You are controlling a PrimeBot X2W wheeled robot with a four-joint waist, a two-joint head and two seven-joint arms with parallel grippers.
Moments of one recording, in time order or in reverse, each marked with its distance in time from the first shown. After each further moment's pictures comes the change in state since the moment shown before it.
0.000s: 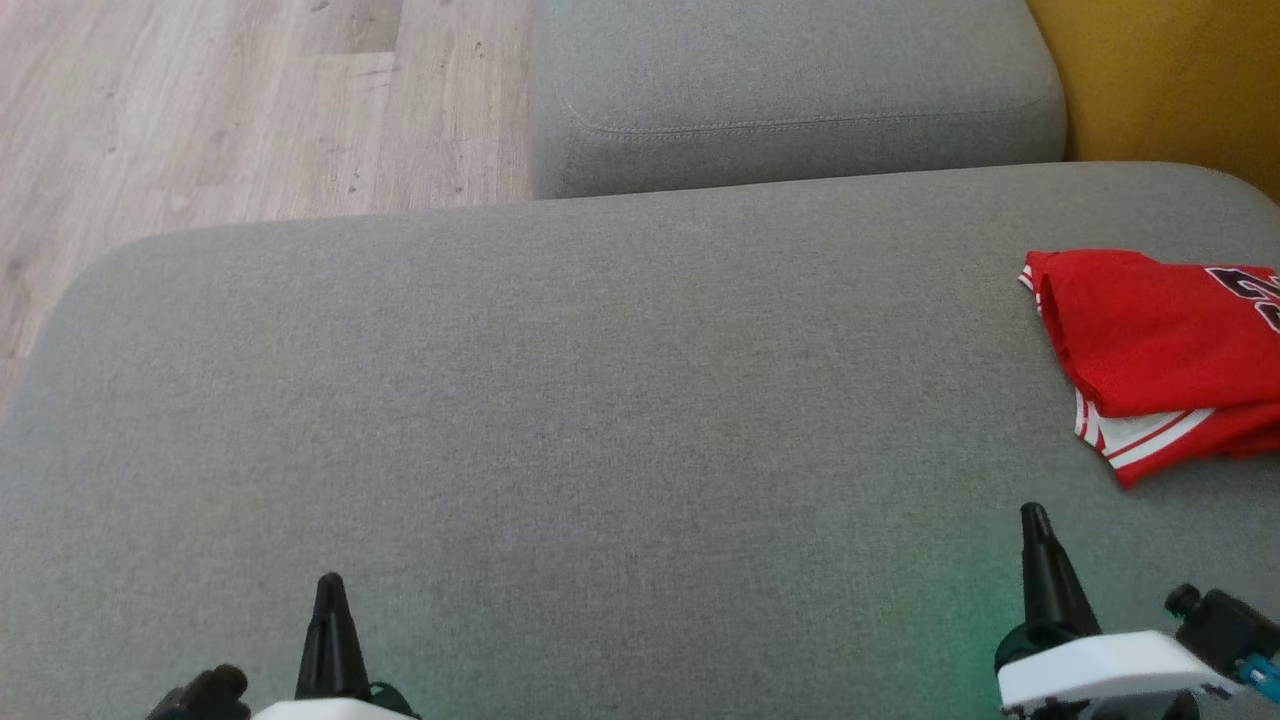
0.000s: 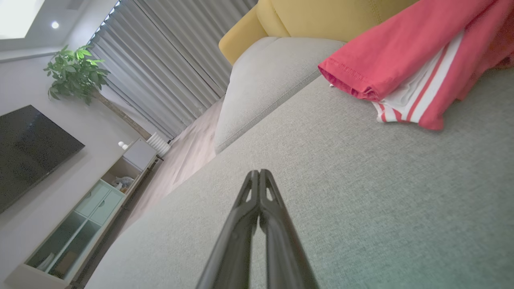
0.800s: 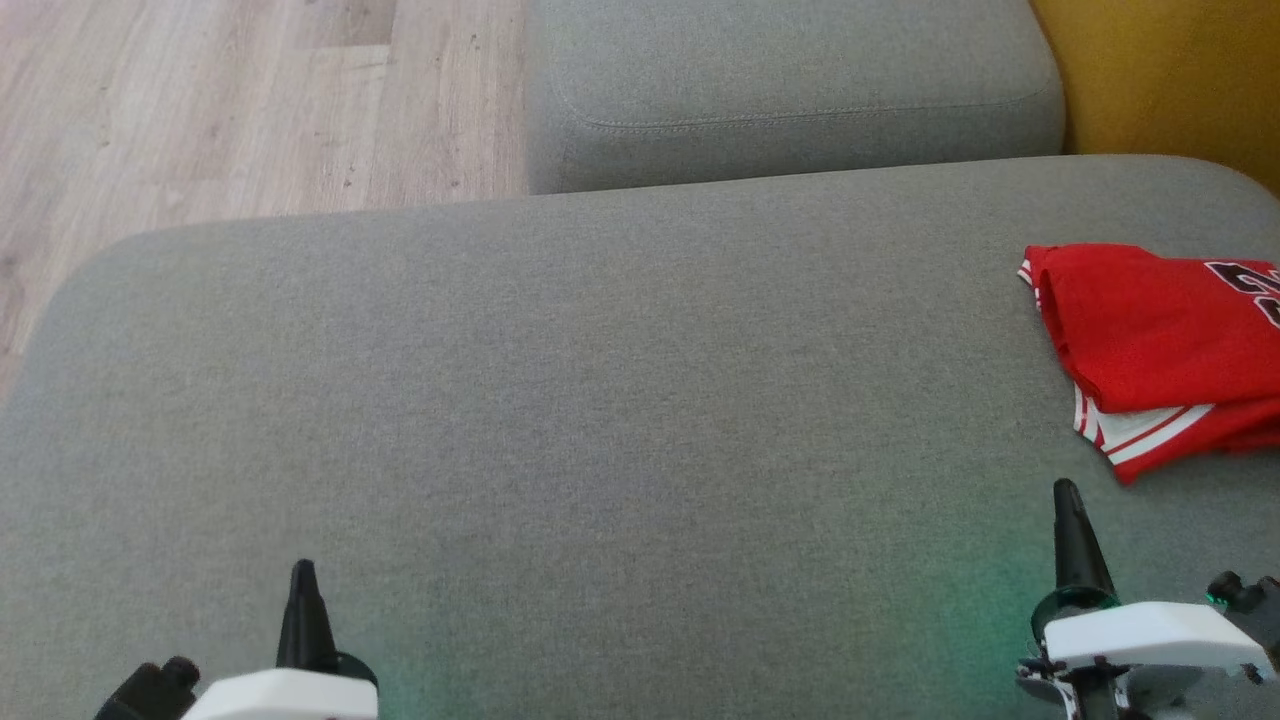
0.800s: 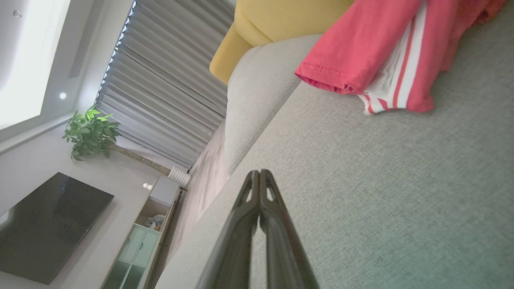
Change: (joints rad) left arm -0.046 0.002 0.051 0.023 -0.275 -0.052 0.060; right arm -0.050 -0.005 -0.043 0.009 0.276 0.000 0.063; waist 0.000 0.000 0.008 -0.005
